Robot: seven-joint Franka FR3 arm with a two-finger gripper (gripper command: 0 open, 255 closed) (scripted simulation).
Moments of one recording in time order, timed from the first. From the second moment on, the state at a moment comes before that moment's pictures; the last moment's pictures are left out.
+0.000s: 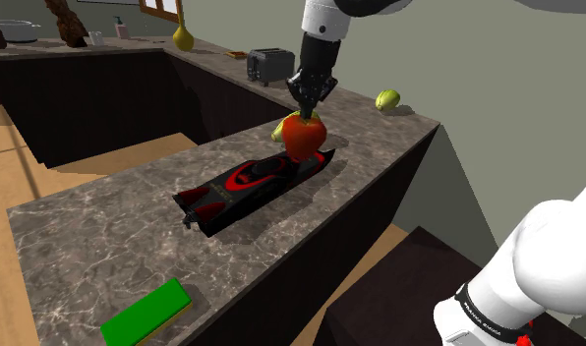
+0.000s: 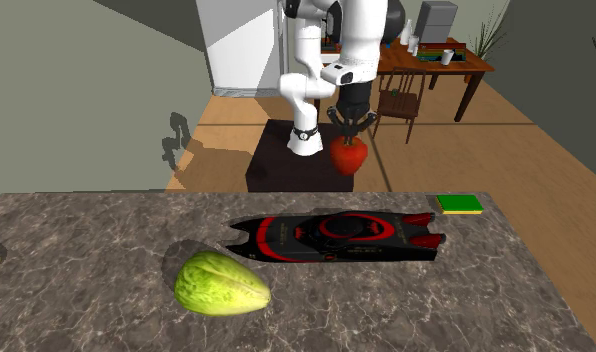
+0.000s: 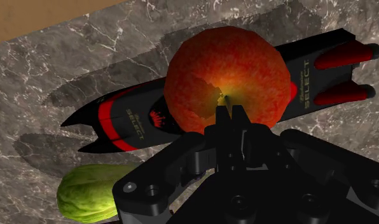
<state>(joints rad) 0.09 -0.16 0.23 -1.87 0.02 1.81 0.42</state>
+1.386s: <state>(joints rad) 0.41 0.37 0.45 -1.23 -0.22 1.64 0.94</state>
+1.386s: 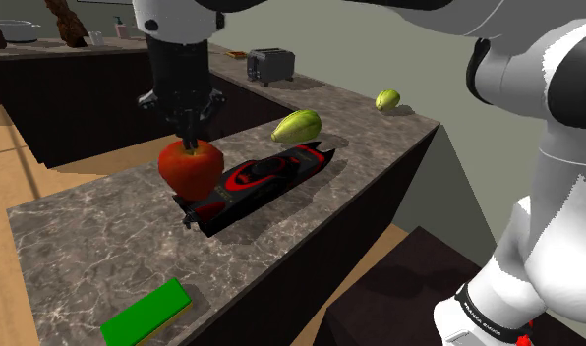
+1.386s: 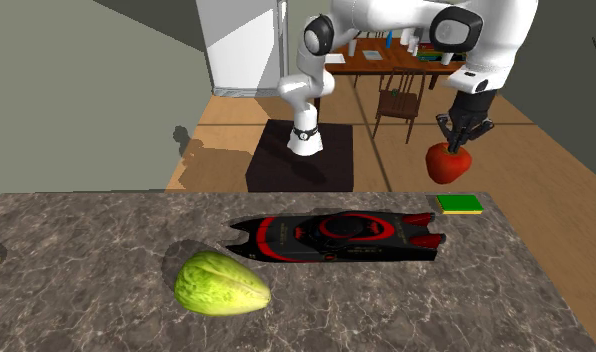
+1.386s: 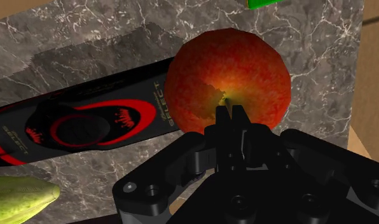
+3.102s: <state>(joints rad) 0.51 0.55 0.45 -1.24 -0.30 1.80 1.05</state>
